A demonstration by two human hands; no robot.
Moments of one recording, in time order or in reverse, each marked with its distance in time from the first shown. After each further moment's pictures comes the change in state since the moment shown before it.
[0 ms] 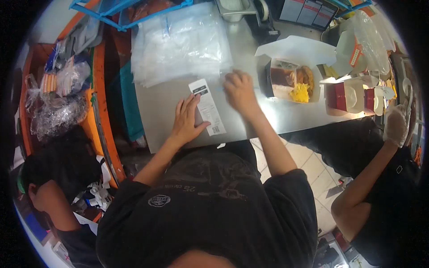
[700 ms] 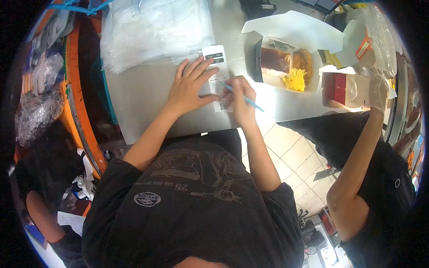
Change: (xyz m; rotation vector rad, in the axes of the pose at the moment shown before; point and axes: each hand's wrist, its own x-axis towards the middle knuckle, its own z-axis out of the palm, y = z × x) left_hand 0.082 0.032 0.035 0.042 -0.098 0.080; right_hand -0.052 -0.014 -0.030 1.189 0.143 0.938
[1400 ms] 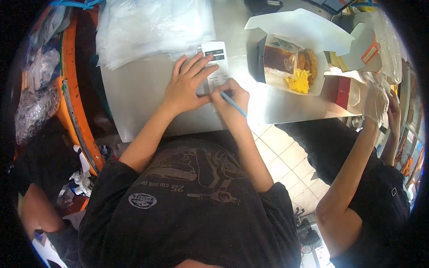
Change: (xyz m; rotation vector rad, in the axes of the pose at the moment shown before) left_hand 0.002 0.000 -0.001 0.010 -0.013 -0.022; right_hand -0.001 0.019 0.014 -0.525 0.174 -0.158
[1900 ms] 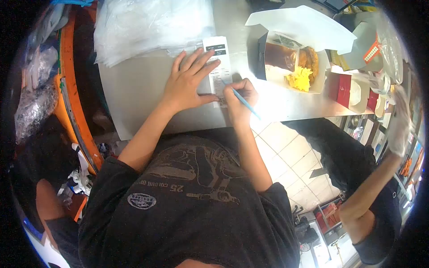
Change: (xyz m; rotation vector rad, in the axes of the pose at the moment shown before) left_hand -0.001 0.002 0.002 0.044 -0.014 0.001; right_hand -0.004 0.017 -0.007 0.465 0.046 0.160
